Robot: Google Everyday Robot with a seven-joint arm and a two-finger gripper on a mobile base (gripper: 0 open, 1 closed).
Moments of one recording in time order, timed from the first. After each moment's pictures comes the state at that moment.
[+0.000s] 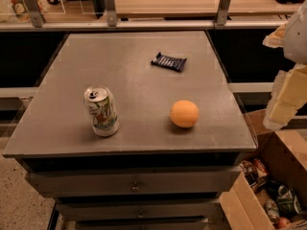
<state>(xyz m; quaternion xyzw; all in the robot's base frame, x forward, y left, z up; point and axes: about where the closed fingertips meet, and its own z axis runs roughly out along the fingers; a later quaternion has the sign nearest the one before) 0.438 -0.216 0.978 -0.60 0.78 -0.04 0.16</state>
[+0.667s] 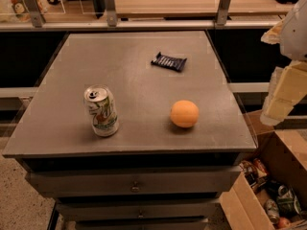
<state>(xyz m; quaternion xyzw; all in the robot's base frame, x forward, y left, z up) 0.446 -0.214 0.980 -0.60 0.78 -0.05 0.16</state>
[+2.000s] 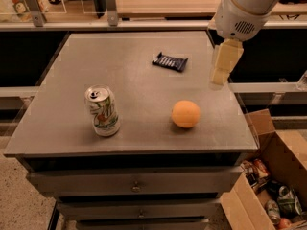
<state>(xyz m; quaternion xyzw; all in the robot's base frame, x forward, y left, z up) 0.565 -0.153 0.954 -0.65 0.73 -0.04 0.18</state>
